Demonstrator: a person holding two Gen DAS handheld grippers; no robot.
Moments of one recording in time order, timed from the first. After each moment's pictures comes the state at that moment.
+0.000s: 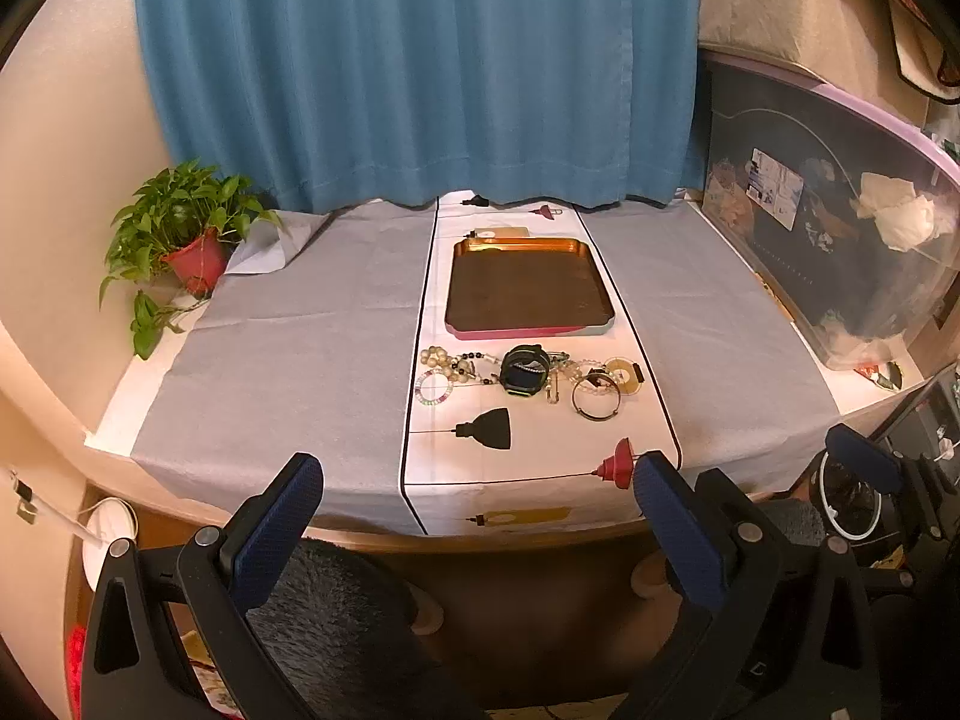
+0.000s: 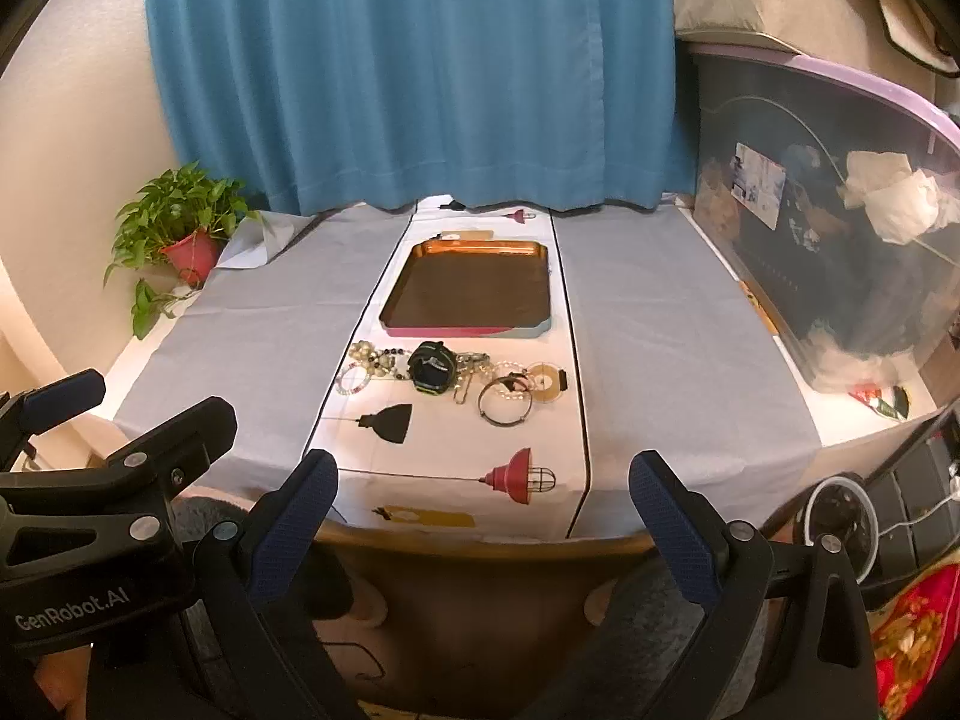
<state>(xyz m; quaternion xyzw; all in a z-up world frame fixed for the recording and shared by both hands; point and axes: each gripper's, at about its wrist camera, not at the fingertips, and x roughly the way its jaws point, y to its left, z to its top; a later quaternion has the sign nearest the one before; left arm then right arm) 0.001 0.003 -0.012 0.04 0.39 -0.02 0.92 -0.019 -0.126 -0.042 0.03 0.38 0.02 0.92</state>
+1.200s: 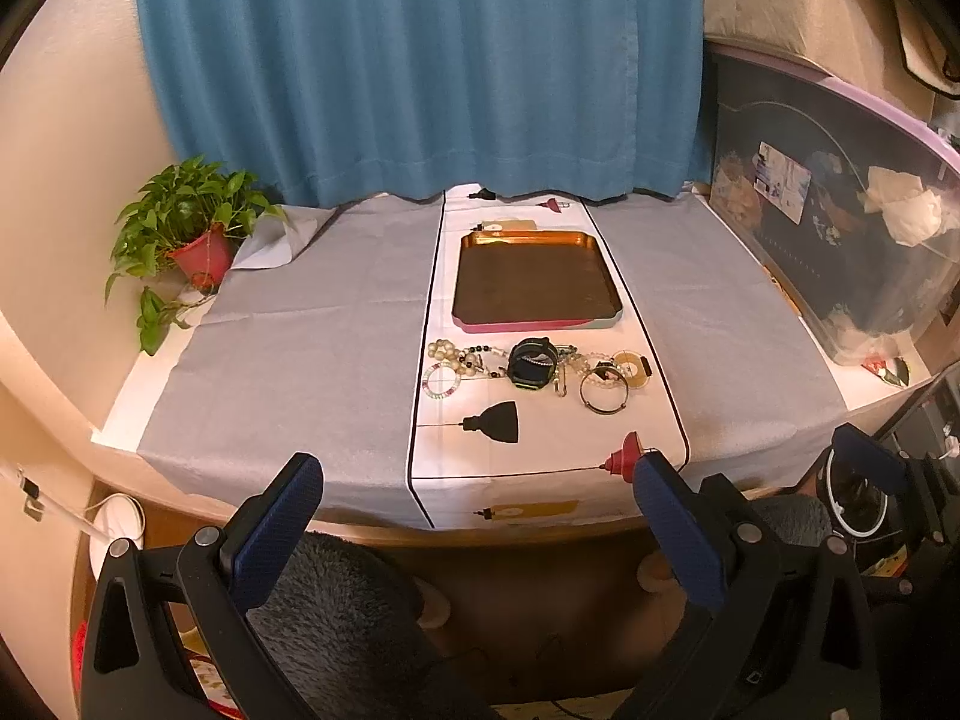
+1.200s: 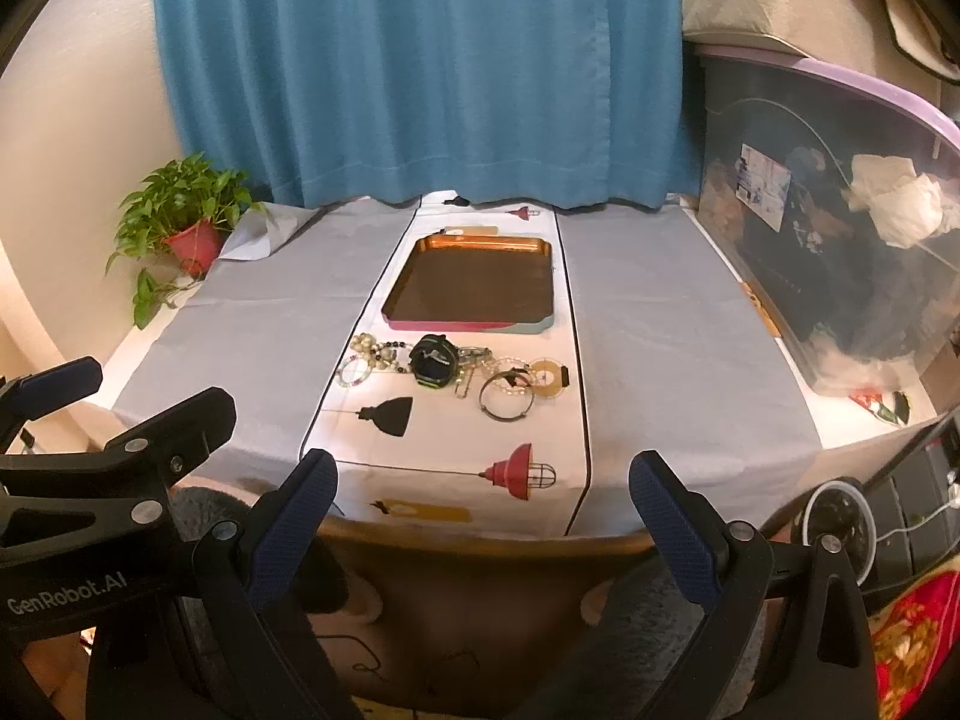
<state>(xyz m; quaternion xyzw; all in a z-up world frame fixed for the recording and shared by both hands) 0.000 0.006 -0.010 0.04 0.40 -0.01 0.91 -0.020 -0.124 -0.045 0.01 0.38 0.02 0.92</state>
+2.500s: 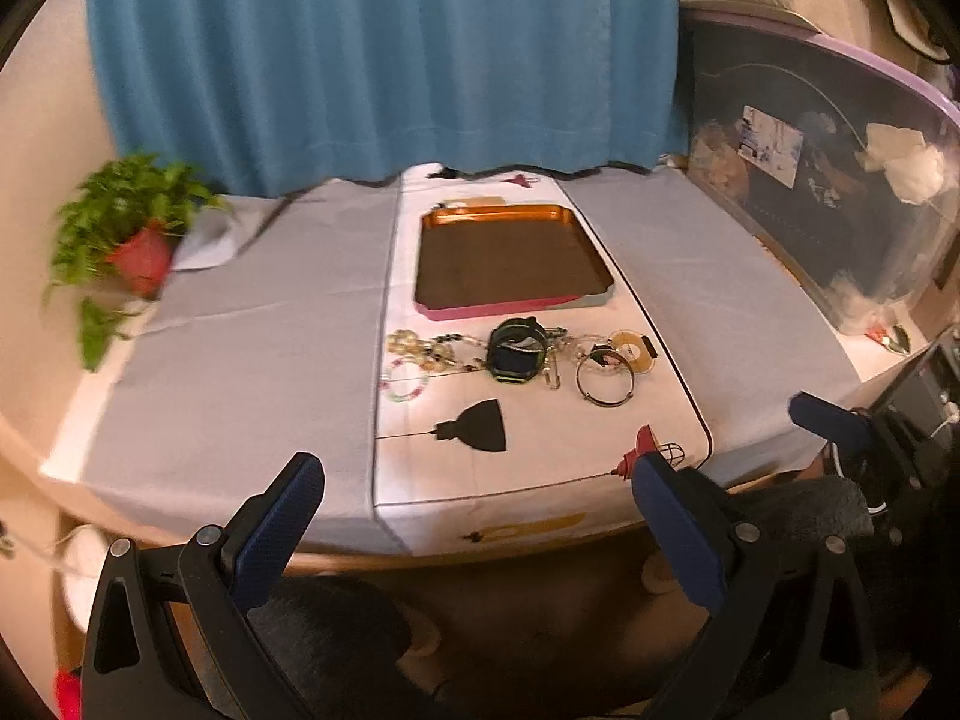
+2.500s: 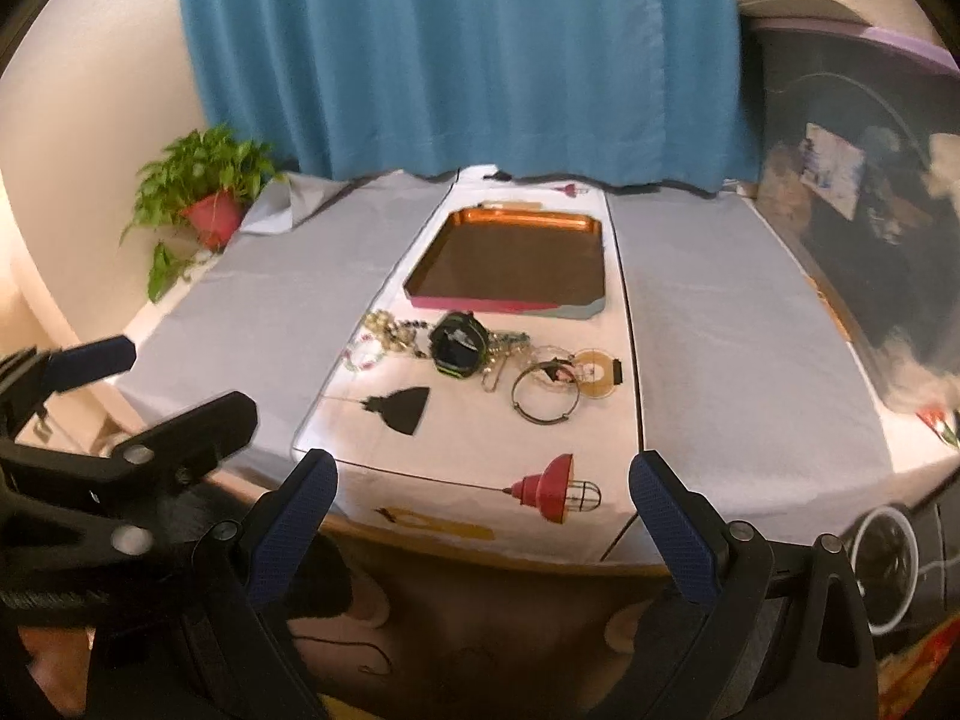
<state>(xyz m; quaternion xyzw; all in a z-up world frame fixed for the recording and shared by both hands) 0.057 0.017 -0.092 0.05 0.40 -0.07 0.91 0.039 -0.125 -0.123 0.01 0.39 0.08 0.92</state>
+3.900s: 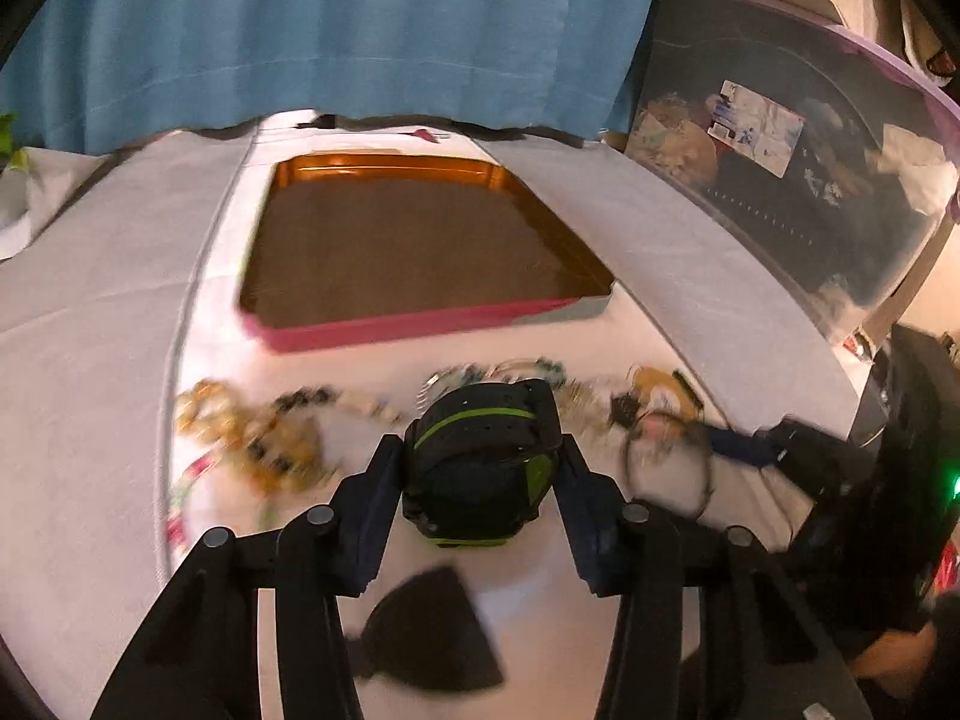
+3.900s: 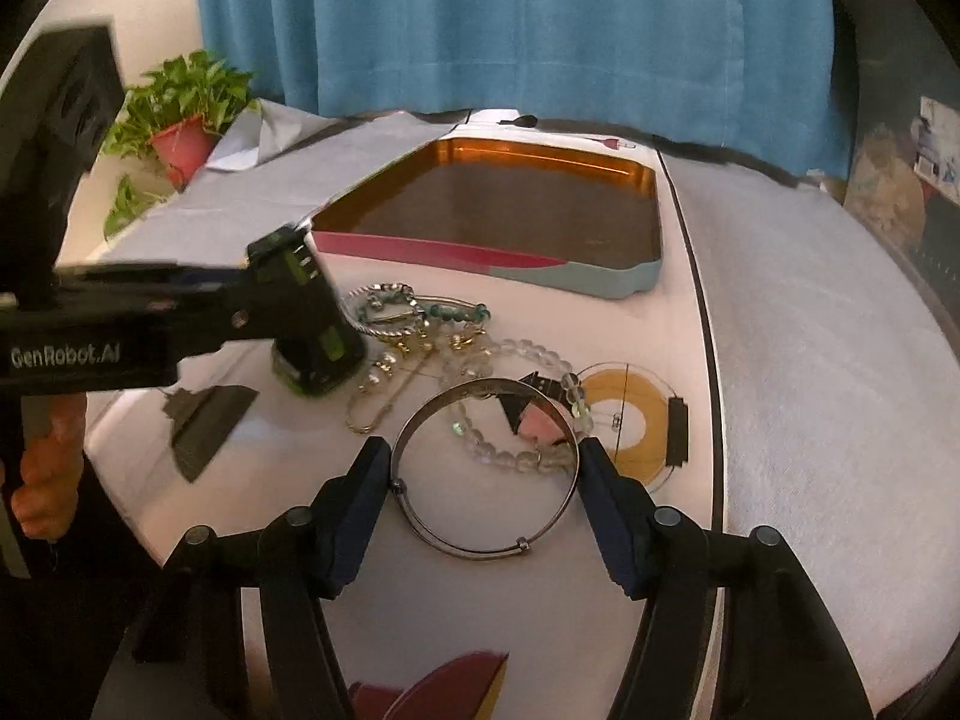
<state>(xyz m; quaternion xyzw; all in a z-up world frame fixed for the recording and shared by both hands) 0.226 0.017 -0.232 -0.01 0.41 -0.23 0.88 0.189 -0.144 -0.281 -0.03 0.38 0.13 0.91</state>
